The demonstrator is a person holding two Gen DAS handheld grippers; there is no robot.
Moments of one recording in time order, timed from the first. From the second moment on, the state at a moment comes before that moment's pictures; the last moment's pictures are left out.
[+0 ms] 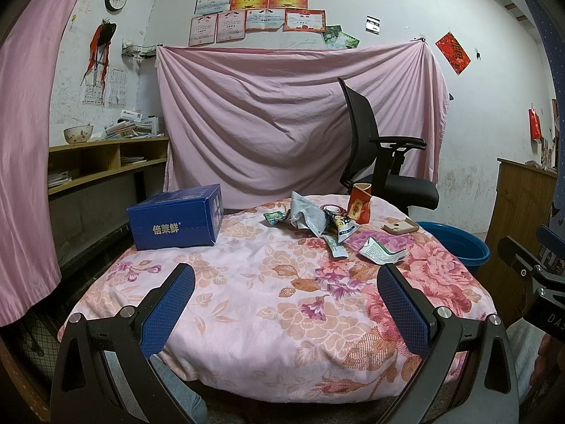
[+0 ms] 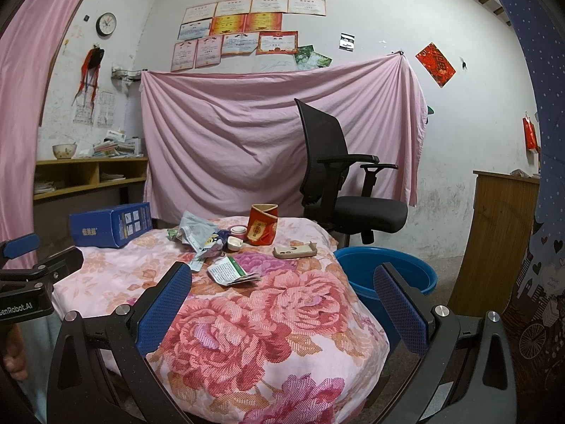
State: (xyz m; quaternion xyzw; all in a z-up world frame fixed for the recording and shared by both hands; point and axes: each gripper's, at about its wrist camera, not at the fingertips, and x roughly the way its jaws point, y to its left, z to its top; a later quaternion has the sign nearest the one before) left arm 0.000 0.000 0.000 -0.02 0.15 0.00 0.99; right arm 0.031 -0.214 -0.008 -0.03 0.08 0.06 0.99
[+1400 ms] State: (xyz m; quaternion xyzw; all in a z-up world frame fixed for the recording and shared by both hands) left arm 0.197 0.026 -0.030 -0.04 0.32 -0.10 0.94; right arm 0.238 -0.161 -0.048 -0.13 0.37 0.22 0.89
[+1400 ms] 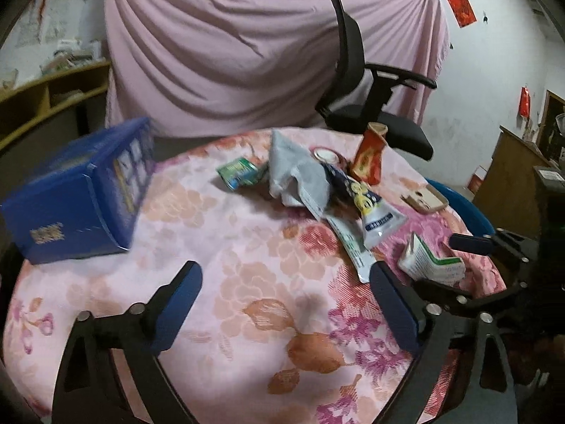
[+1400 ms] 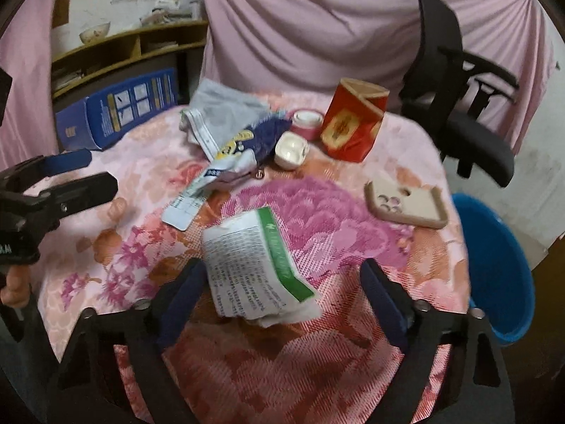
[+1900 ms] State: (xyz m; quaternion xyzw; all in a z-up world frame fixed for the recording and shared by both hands) left arm 0.232 0.000 -0.038 -0.09 0.39 -0.18 0.90; right arm 0.248 -0.179 -0.048 -0.09 0.37 0.23 0.90
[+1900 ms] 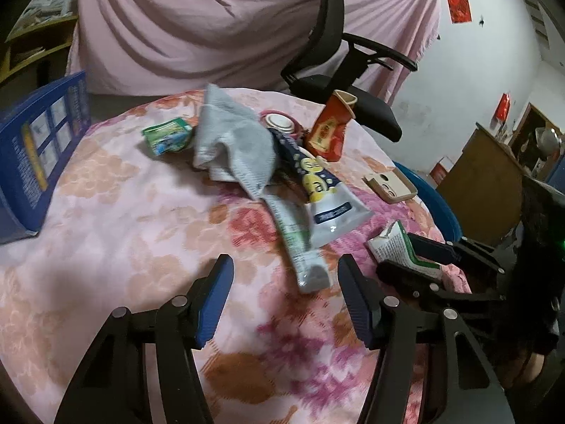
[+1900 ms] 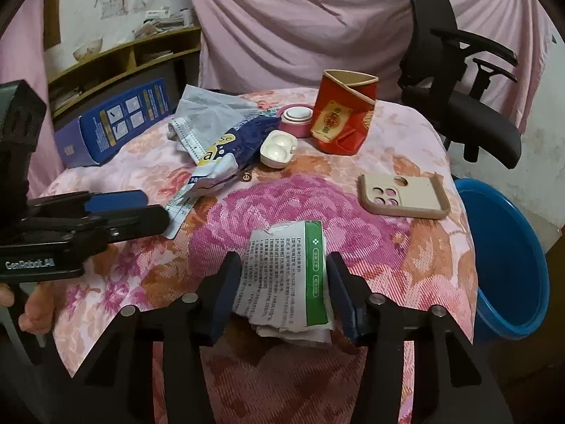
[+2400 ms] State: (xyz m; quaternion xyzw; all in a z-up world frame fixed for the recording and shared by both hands) left arm 0.237 -0.029 -0.044 0.00 0.41 -0.14 0.90; right arm 0.239 -0.198 -0.046 -0.05 0.35 0.22 0.91
